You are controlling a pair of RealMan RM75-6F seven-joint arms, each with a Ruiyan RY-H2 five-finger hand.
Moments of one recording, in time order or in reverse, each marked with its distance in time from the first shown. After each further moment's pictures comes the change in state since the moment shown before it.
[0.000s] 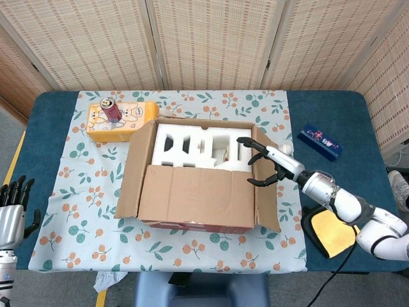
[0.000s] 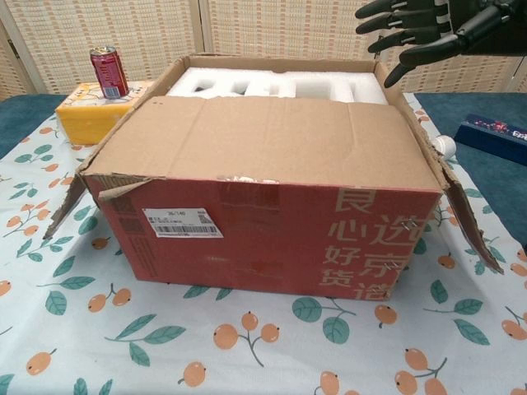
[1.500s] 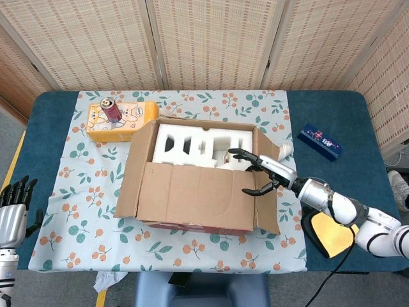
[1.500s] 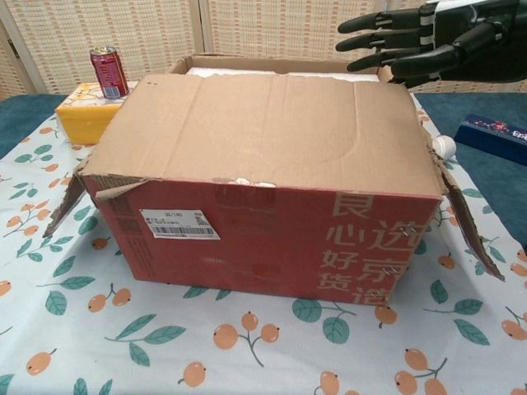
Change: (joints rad) left arm -0.012 -0.009 0.004 0.024 -0.010 -0.030 -0.033; right arm 0.101 -0.065 -0.217 0.076 -0.007 0.223 0.208
